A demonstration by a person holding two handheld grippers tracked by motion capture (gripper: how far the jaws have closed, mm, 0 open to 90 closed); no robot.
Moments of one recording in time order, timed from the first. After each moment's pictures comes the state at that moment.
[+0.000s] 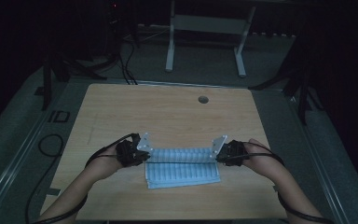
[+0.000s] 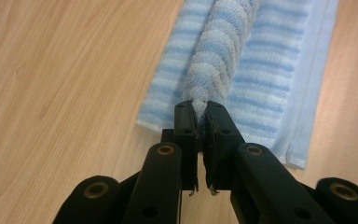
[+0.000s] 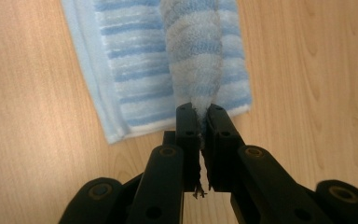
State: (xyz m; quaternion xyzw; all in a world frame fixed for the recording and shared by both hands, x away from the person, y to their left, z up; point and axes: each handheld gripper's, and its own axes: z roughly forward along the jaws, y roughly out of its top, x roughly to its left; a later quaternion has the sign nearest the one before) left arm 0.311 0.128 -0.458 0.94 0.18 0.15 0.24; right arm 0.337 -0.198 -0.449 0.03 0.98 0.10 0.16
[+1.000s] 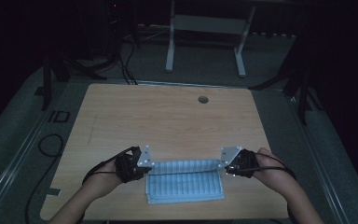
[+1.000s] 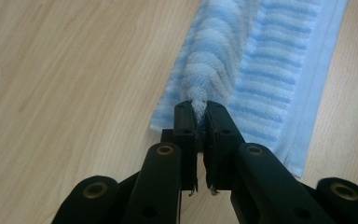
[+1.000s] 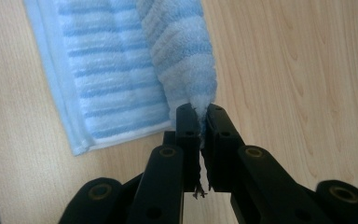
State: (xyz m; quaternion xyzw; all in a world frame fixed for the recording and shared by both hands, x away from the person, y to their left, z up) left arm 0.264 0.116 -0.451 0.94 0.18 0.15 0.24; right arm 0.294 -0.215 -0.429 0.04 0.97 0.14 0.19
